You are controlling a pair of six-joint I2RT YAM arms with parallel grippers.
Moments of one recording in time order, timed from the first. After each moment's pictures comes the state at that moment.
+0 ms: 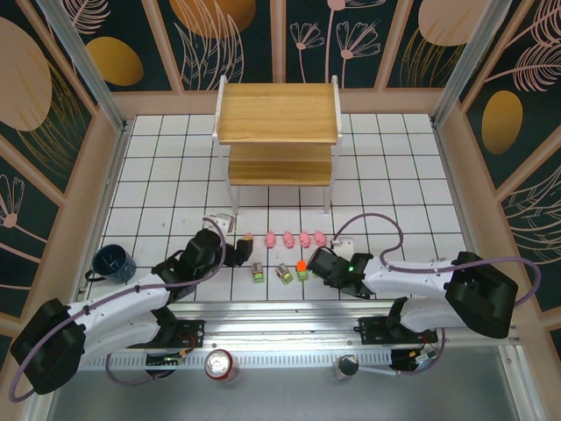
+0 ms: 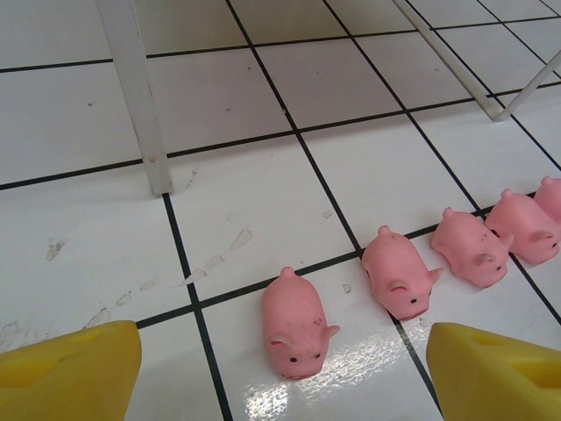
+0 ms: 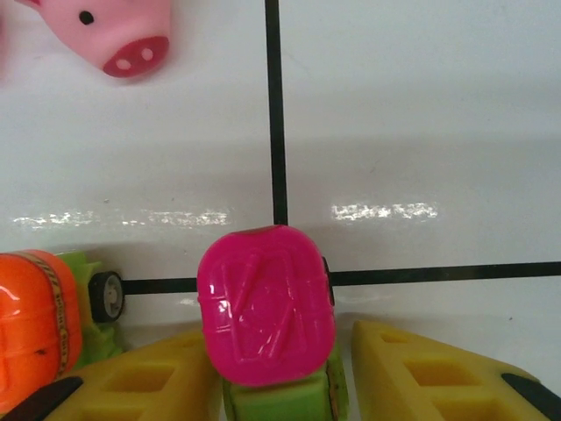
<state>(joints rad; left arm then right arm) -0.77 0.96 0.30 0.10 -0.22 -0.37 1.09 1.27 0.50 -0.56 0.42 1.02</state>
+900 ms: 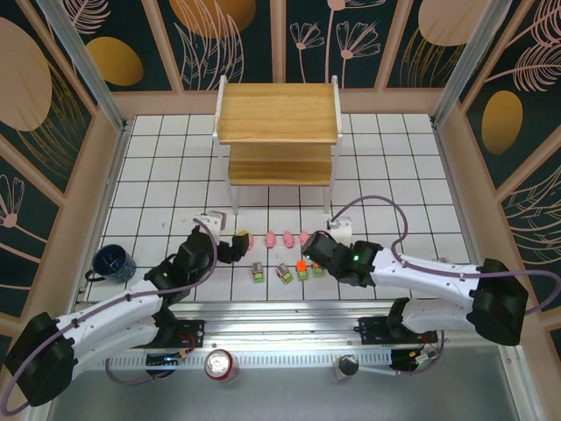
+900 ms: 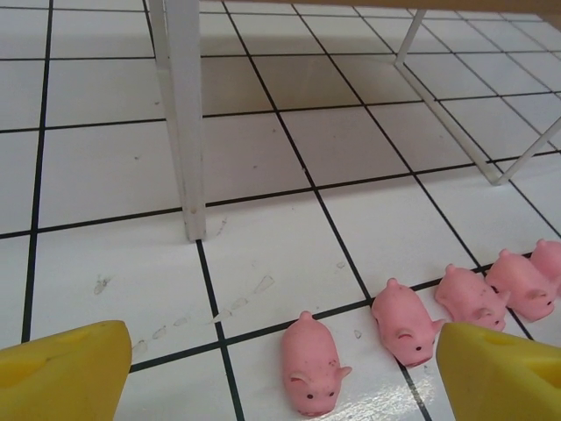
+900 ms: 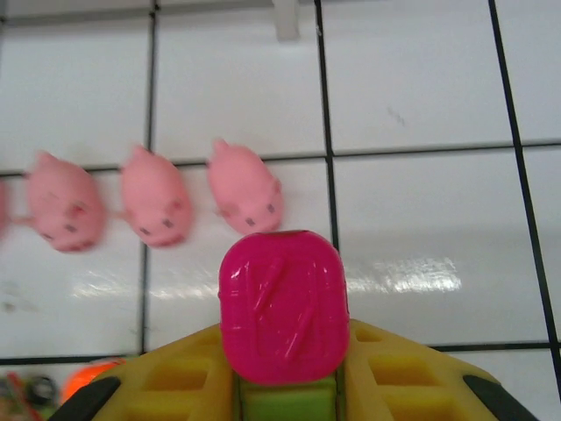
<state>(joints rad) -0.77 0.86 0.27 0.12 -0.30 -0.37 1.09 1.17 0.72 -0.70 0.56 0.98</state>
